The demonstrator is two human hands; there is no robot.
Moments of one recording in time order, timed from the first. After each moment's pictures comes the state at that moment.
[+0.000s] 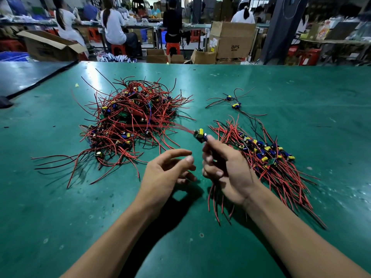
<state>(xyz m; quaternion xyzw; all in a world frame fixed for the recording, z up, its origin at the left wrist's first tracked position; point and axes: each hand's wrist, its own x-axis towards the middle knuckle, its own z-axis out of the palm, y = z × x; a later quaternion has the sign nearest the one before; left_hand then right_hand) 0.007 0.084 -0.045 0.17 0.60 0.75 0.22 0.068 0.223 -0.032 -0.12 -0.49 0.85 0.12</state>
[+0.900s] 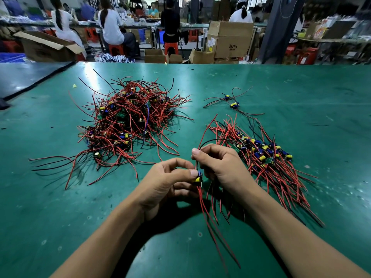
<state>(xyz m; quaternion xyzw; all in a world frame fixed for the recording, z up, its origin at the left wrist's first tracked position) 0.003 0.076 -0.045 0.19 0.55 0.71 0.39 0.068 0.229 -0.046 -0.11 -0.69 0.69 0.18</state>
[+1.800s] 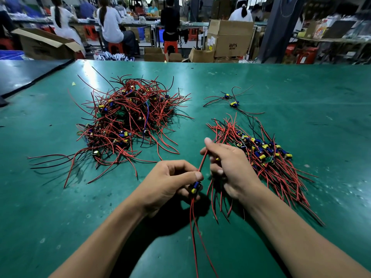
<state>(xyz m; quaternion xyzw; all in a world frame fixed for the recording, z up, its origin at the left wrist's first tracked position) 0.008 0.078 -0.044 0.27 0.60 0.67 0.35 0.063 0.231 -0.042 -0.23 -0.57 0.77 0.18</state>
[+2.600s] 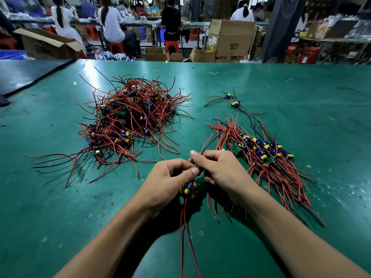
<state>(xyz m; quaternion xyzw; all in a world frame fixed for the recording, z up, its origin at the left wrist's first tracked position) 0.005 0.079 -0.055 0.27 0.63 0.67 0.29 0.068 0.224 -0.048 -0.15 -0.71 0.68 0.12</state>
